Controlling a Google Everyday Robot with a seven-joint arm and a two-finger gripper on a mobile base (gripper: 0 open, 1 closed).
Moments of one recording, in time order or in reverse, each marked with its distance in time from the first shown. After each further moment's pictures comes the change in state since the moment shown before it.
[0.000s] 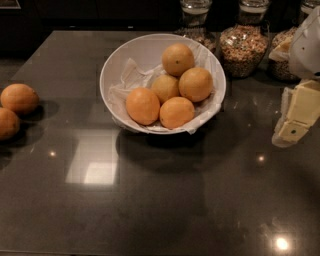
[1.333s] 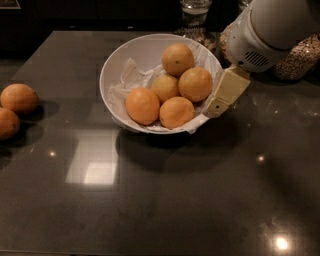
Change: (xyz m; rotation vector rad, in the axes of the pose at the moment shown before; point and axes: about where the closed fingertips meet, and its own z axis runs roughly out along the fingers) arm -0.103 -0.050 0.029 0.205 -0.206 0.024
